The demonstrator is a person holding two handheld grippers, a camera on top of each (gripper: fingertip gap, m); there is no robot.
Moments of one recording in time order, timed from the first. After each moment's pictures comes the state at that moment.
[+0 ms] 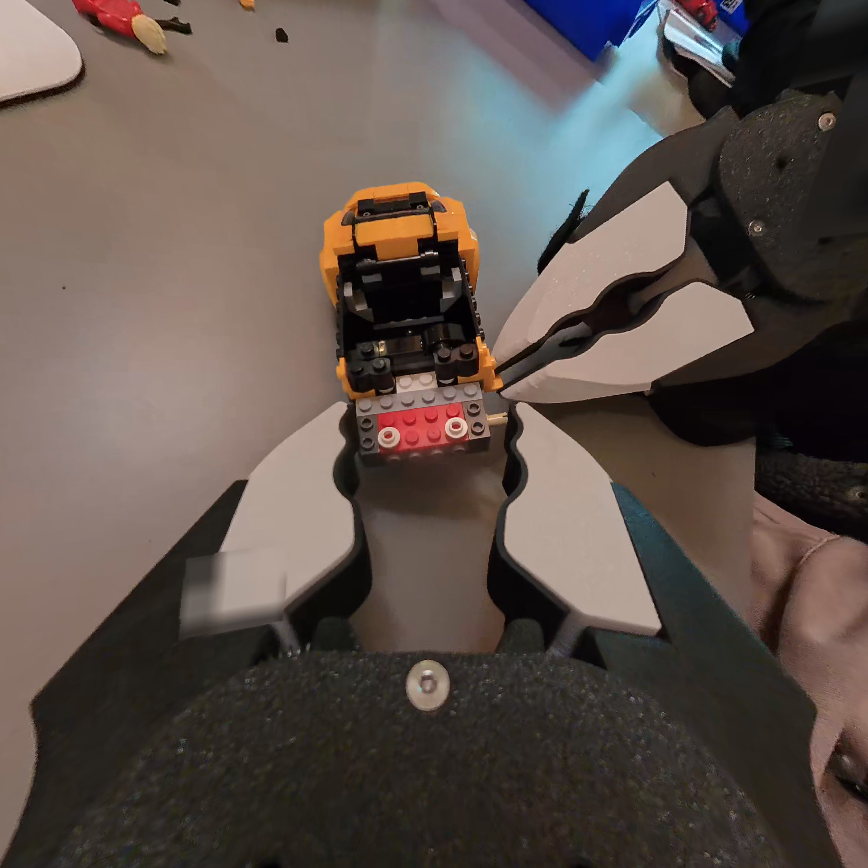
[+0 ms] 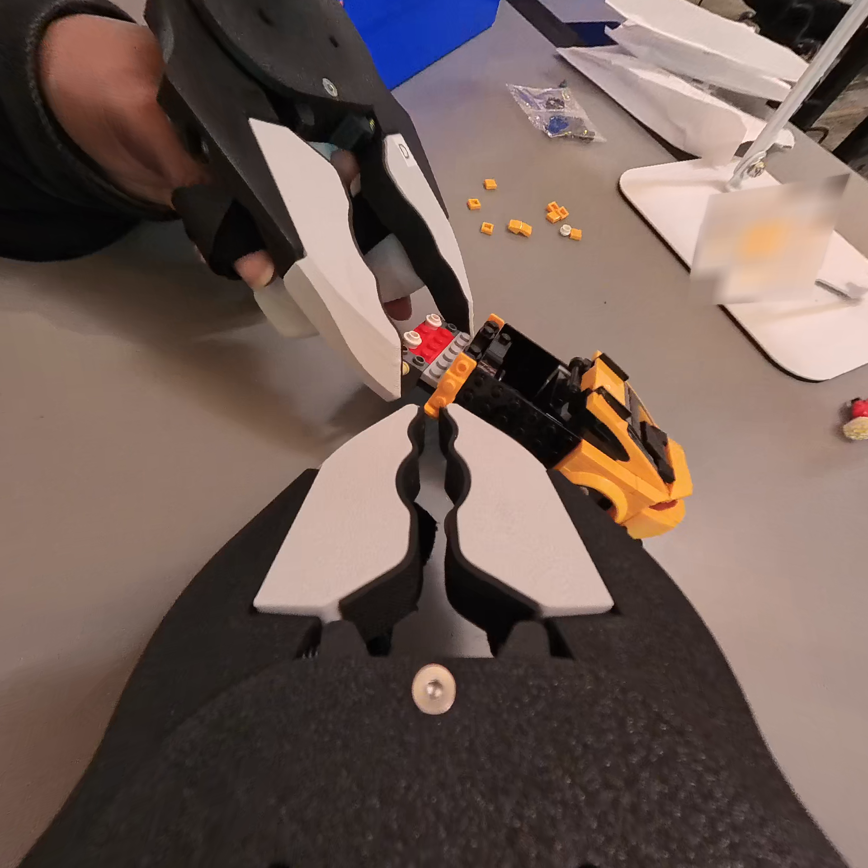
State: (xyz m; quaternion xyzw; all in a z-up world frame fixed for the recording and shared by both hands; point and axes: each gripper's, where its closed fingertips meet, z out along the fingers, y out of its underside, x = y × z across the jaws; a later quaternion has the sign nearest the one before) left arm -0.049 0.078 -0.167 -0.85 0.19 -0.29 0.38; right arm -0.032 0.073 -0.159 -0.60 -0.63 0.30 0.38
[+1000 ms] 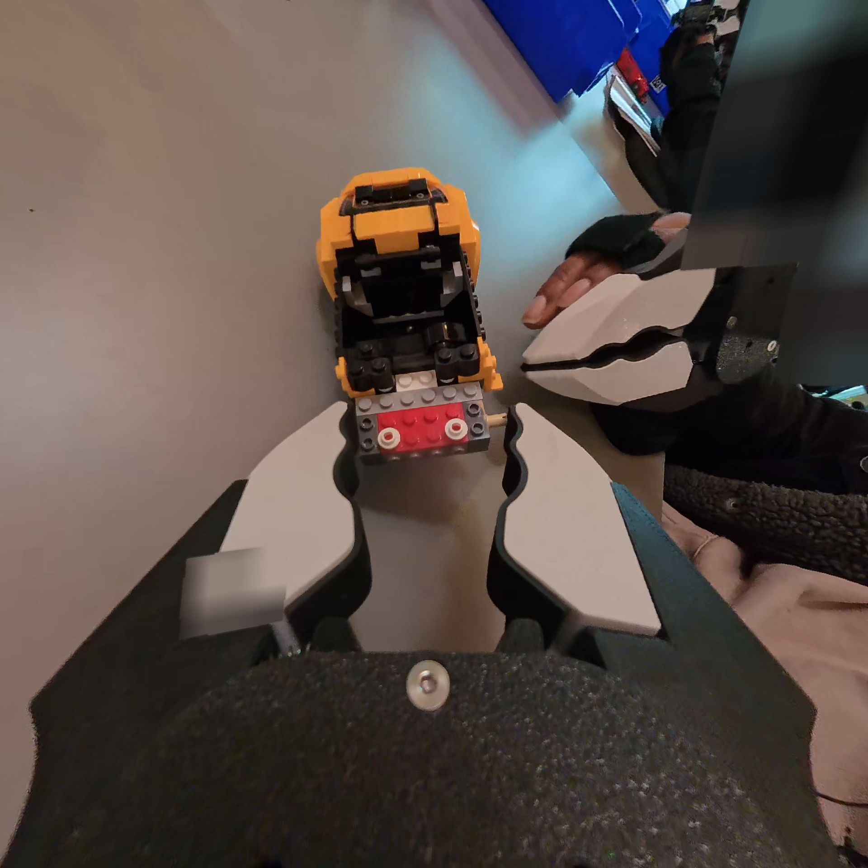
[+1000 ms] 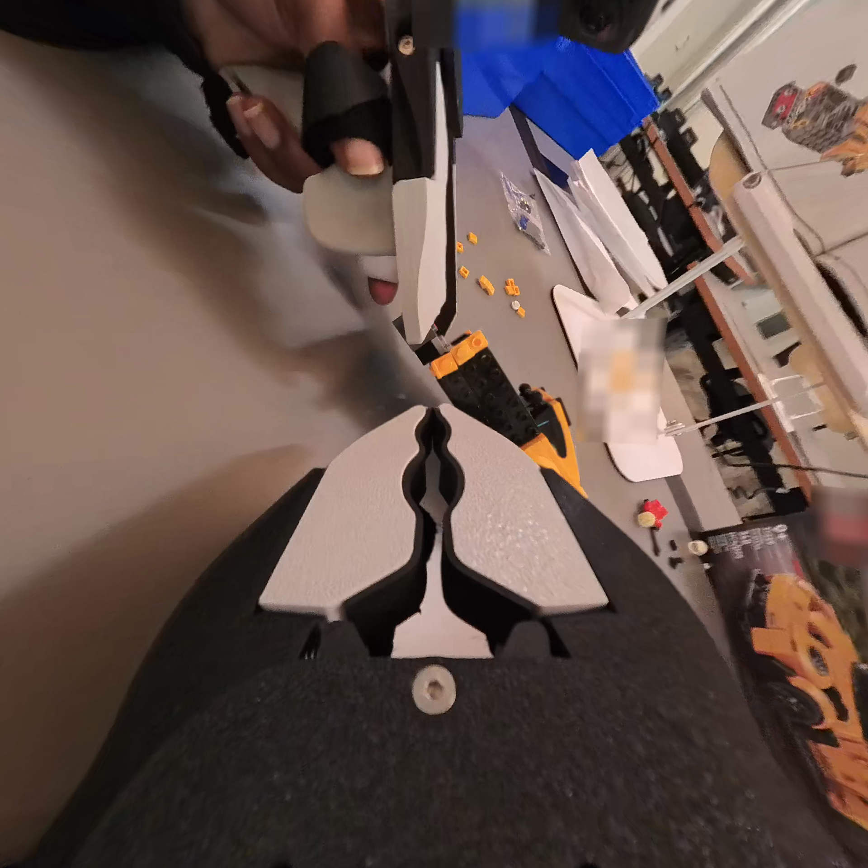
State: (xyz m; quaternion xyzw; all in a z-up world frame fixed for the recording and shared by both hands) left arm -0.059 0.074 -0.164 -0.85 0.13 -0.38 0.34; right arm -0.023 0.072 -0.146 -0.43 -0.72 0.17 0.51
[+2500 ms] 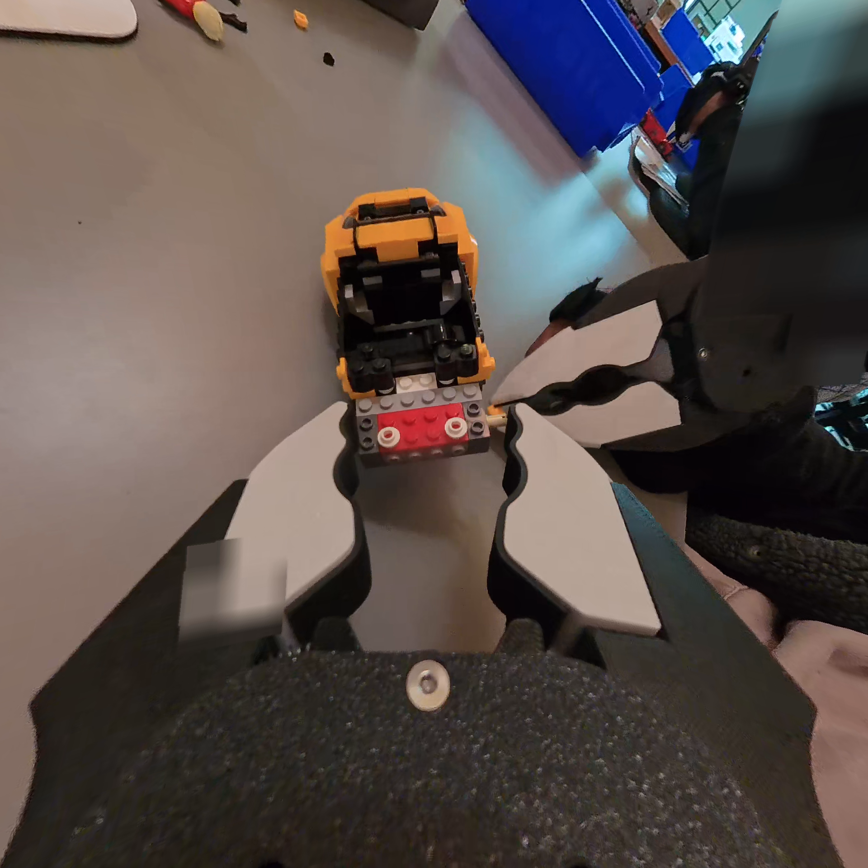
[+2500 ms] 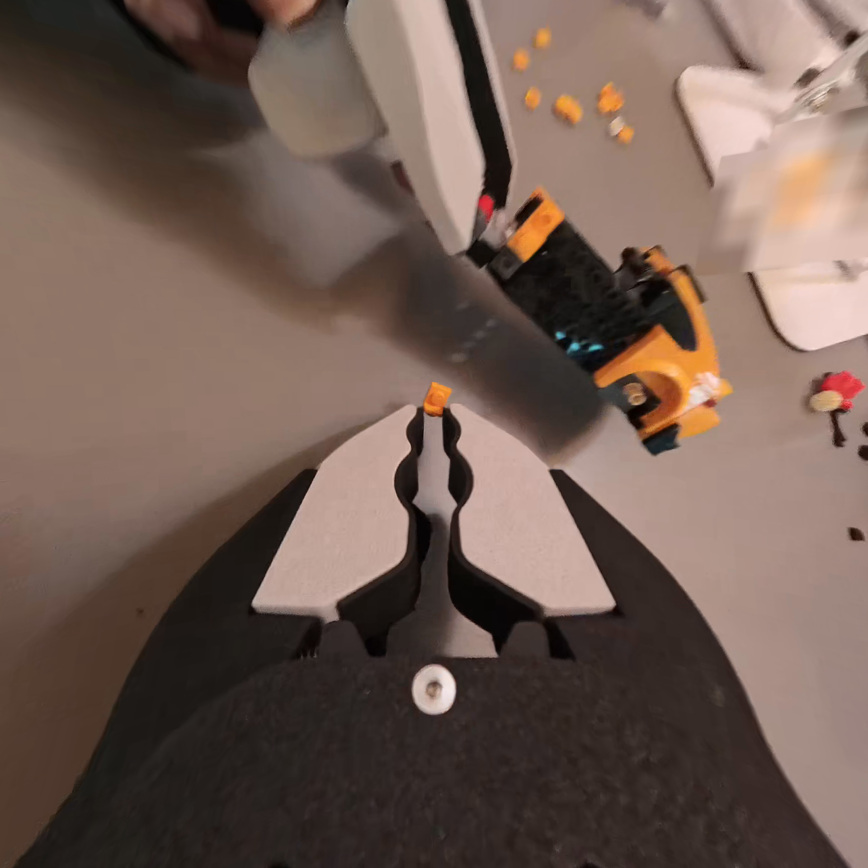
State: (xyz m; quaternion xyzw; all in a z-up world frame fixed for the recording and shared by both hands) left arm -0.057 0.078 -0.161 -0.85 0.10 -0.36 0.39; right arm -0.004 0.070 -0.189 -0.58 -0.71 0.18 0.36
